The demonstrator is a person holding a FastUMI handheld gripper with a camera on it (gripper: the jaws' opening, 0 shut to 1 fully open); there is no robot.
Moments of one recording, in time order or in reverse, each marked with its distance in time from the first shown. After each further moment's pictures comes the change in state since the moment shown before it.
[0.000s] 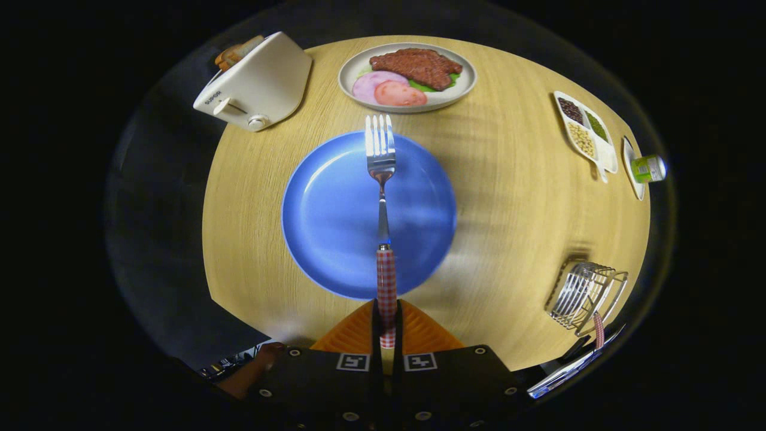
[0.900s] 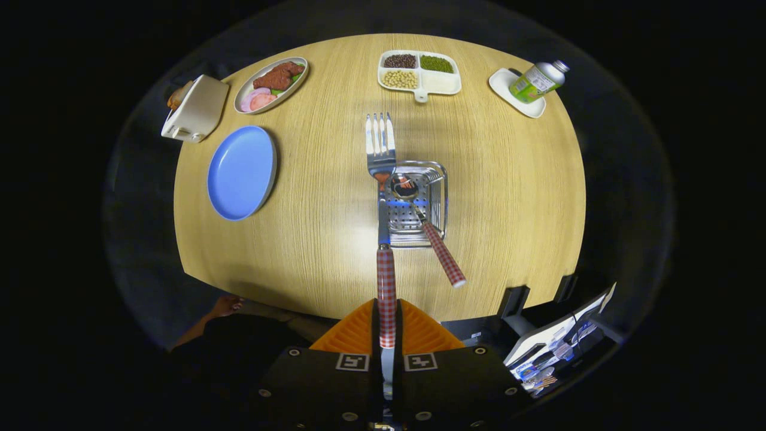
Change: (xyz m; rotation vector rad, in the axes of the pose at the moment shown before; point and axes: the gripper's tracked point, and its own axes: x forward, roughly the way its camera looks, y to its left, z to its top) arm -0.098 -0.202 -0.126 0.136 0.113 -0.131
